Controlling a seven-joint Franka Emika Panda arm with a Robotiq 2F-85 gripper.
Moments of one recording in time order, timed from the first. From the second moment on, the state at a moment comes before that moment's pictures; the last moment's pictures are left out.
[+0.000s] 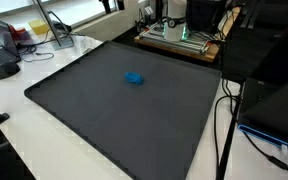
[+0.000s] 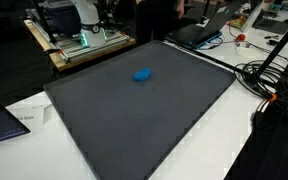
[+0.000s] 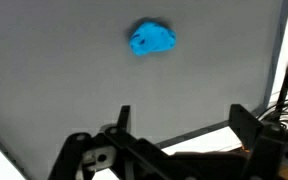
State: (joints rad) arm 0.01 -0.32 -0.21 -2.42 0.25 2.26 -0.18
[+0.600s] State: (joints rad) arm 0.00 -0.32 -0.21 -2.42 0.25 2.25 -0.18
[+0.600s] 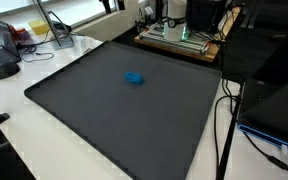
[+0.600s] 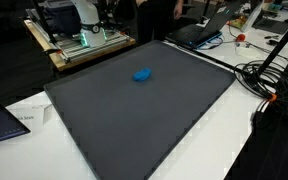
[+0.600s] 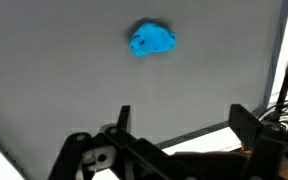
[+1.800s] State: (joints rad) arm 0.07 -0.50 -0.16 -2.44 0.25 1.82 -0.60
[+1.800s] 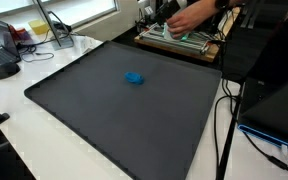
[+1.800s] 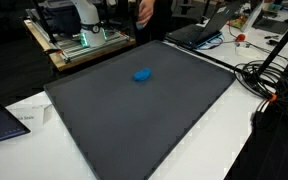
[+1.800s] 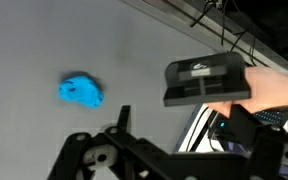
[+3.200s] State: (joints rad) arm 0.06 -0.50 -0.21 -2.34 0.25 1.69 -0.72
